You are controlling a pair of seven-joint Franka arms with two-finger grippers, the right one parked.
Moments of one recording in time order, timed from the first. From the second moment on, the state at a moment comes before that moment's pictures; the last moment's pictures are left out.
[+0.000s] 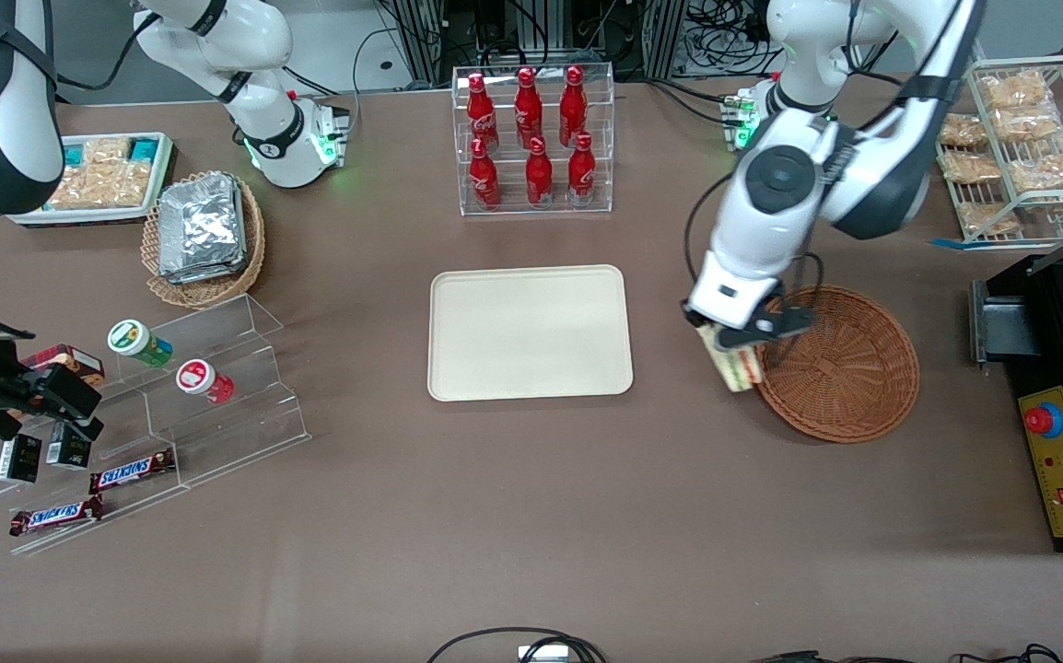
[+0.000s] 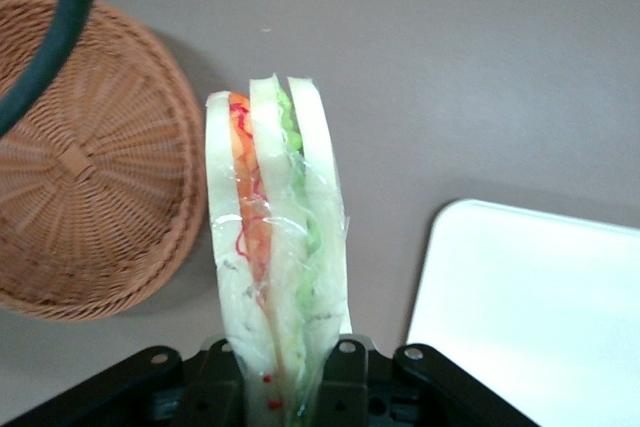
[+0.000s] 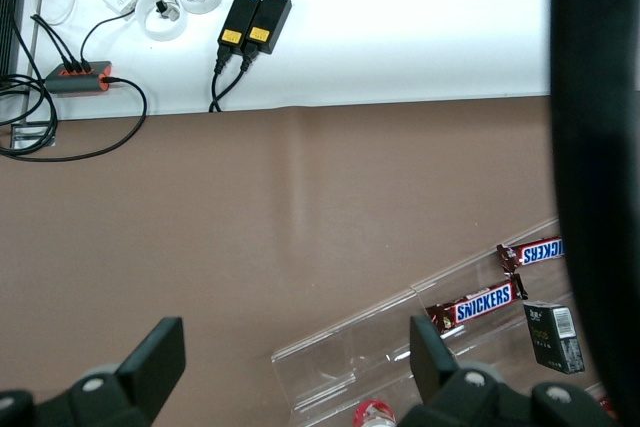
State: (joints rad) arm 0.02 0.13 -0.58 -2.02 0.18 2.10 -0.80
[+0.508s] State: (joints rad) arm -0.16 0.30 -0.60 -2.02 0.28 2.20 -0.81
